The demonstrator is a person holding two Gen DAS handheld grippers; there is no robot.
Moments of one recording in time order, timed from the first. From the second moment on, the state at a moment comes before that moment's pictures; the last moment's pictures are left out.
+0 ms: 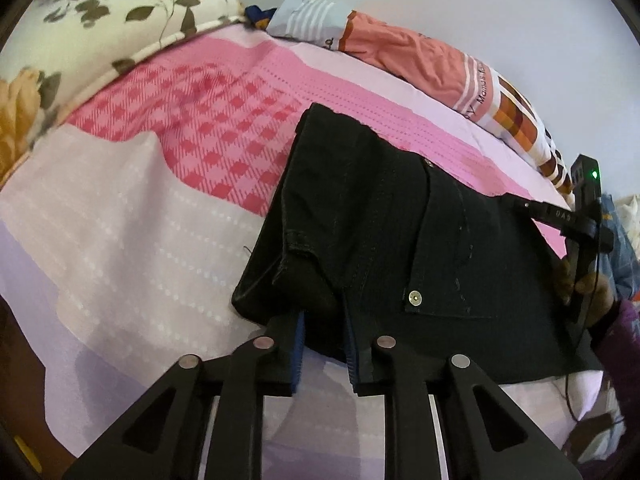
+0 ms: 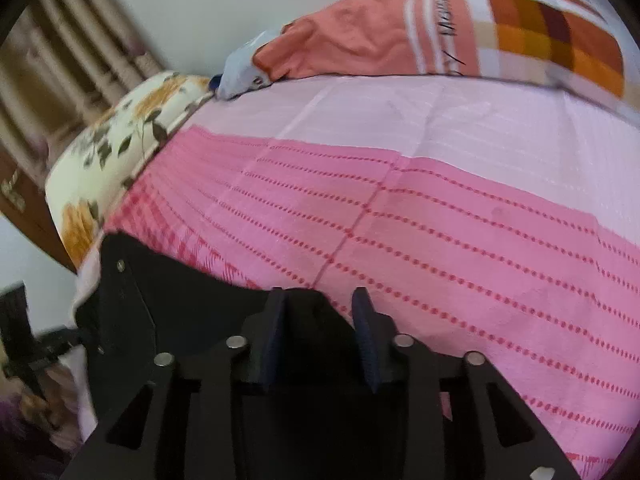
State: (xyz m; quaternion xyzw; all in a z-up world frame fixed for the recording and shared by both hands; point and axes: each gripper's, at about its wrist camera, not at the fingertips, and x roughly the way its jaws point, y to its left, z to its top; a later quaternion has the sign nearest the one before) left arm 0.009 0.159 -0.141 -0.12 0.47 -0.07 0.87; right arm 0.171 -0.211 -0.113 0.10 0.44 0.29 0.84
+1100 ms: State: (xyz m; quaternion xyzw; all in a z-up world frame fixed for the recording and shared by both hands) left arm 0.016 0.070 -0.108 0.02 0.43 -0.06 0.90; right arm -0.232 -0.679 -0.211 0.50 0.28 -0.07 0.82
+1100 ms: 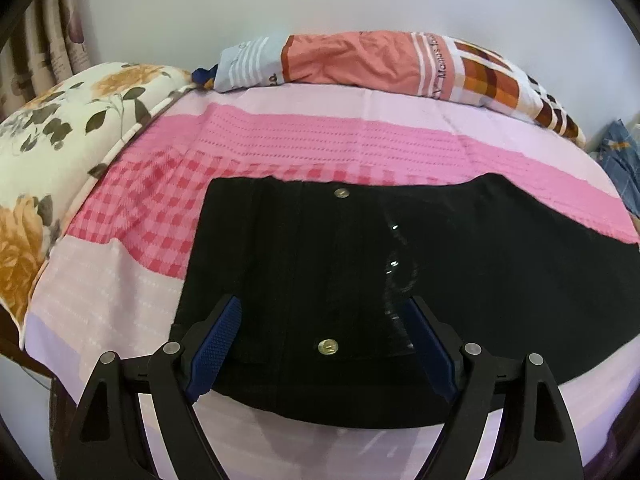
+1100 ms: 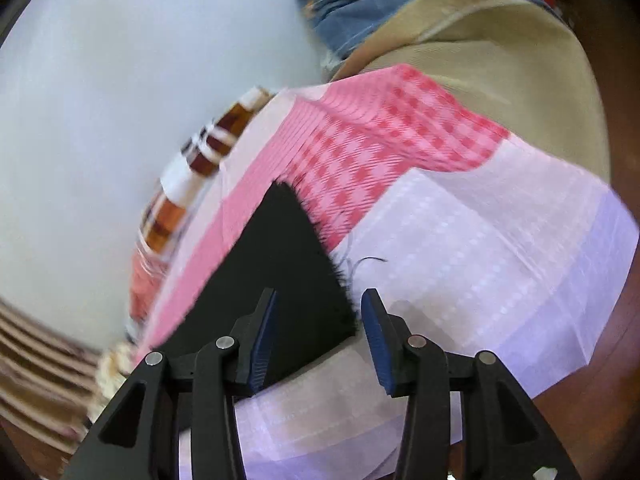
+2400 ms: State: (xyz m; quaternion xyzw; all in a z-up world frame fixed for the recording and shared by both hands) left arm -0.003 -0.007 -0.078 0.10 0.38 -0.09 0.91; right arm -0.200 -0.663 -0.254 0.61 0.23 0.00 0.76
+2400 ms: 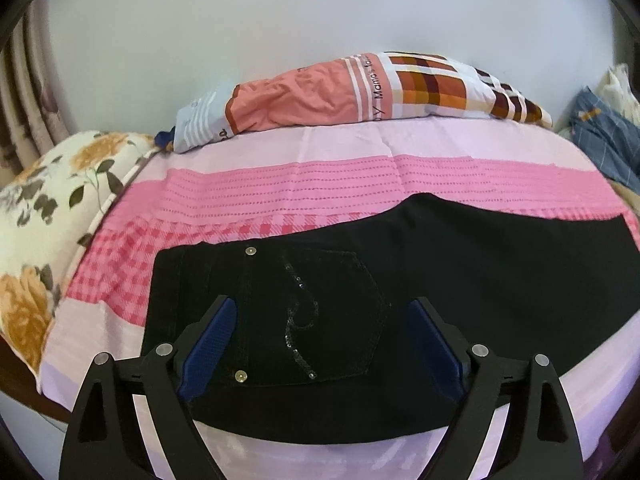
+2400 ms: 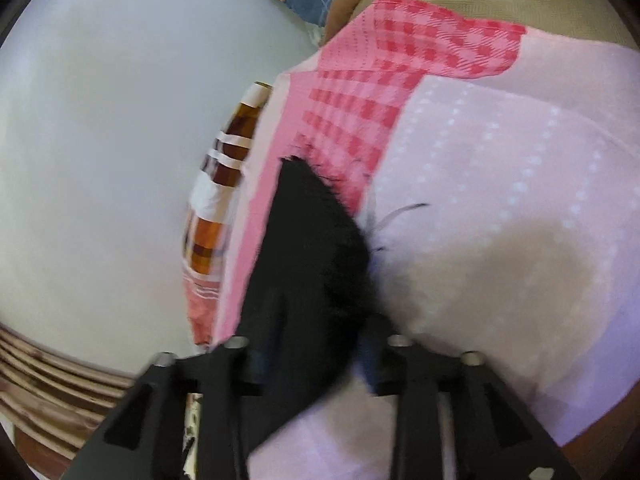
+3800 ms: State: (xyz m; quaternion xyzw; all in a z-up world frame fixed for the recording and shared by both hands) left arm 0.000 -0.001 -0.094 0.14 0.40 -0.06 0.90; right arm -0.091 -0.521 -0.164 0.47 0.33 0.08 0.81
